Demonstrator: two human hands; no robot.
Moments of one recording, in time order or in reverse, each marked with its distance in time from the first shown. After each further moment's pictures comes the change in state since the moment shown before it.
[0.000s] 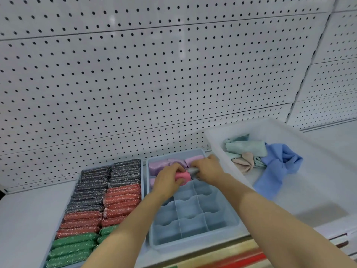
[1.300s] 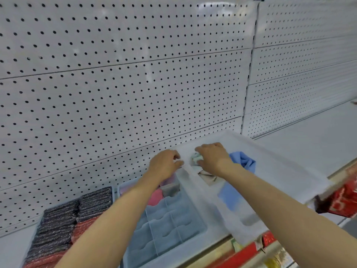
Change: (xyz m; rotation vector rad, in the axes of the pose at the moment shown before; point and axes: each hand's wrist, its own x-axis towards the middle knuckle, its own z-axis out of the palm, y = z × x) left_hand 0.057 0.142 -0.046 0.283 -0.029 0.236; right_hand -0.068 0.059 -0.119 -0.260 0.212 0.182
